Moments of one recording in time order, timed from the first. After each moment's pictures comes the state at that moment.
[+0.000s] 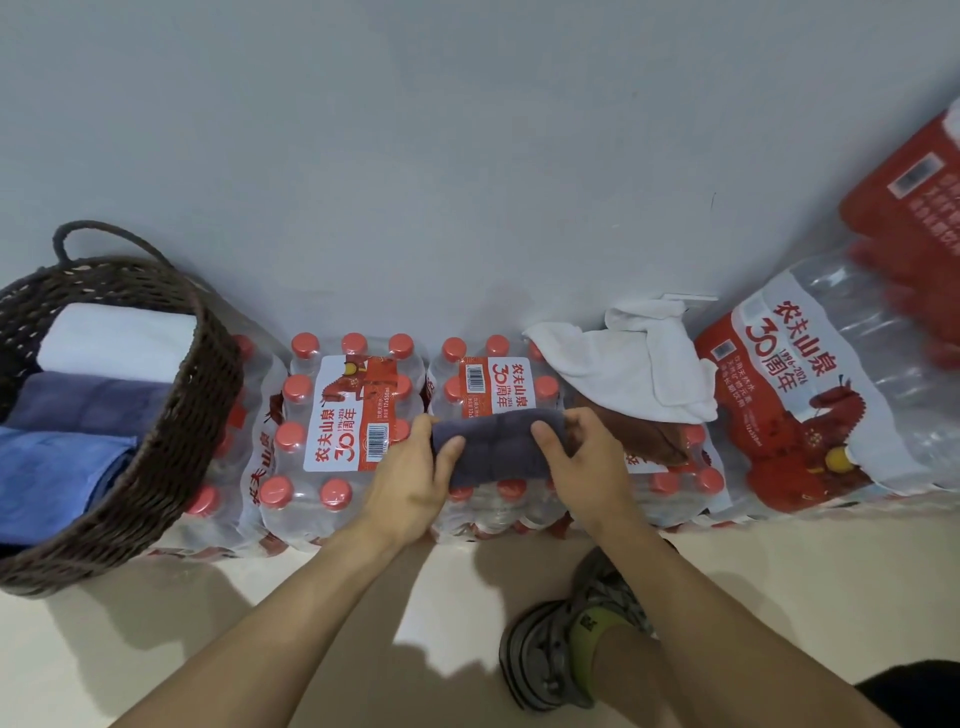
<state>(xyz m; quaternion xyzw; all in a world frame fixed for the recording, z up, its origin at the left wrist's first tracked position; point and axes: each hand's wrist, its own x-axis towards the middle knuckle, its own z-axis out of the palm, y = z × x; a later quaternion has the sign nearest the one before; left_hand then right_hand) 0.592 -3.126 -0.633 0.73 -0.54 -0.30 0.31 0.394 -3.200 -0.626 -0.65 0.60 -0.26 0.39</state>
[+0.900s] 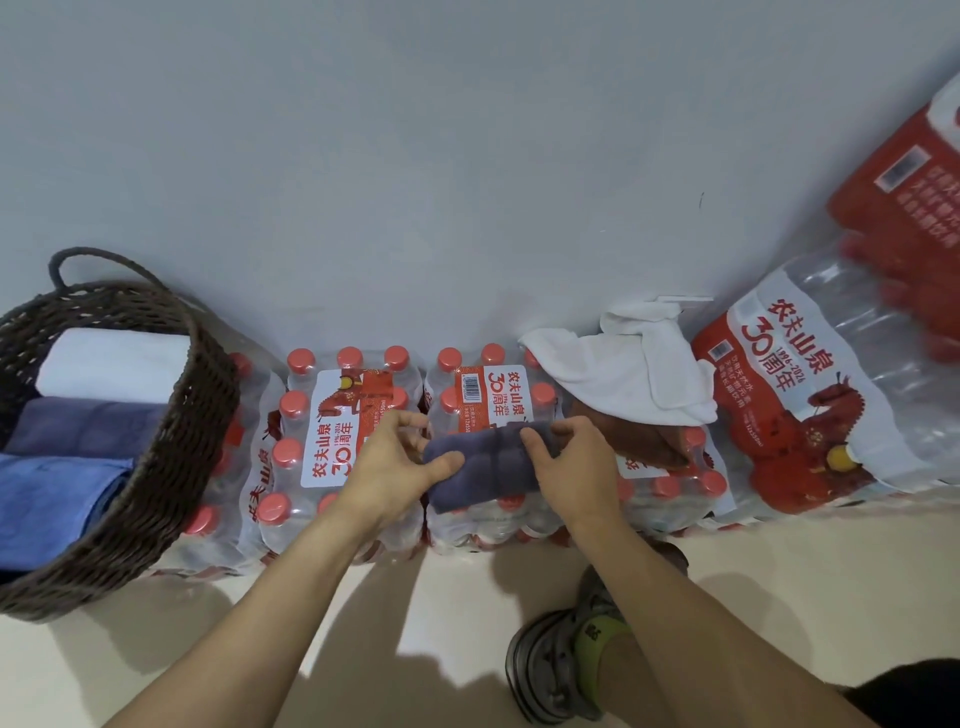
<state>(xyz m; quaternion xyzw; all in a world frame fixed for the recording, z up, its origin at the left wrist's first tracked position) 0.609 -3.138 -0.603 0.72 -0.37 -0.46 0.36 0.414 -3.205 -0.624 -0.61 0.69 -0.21 0.33</state>
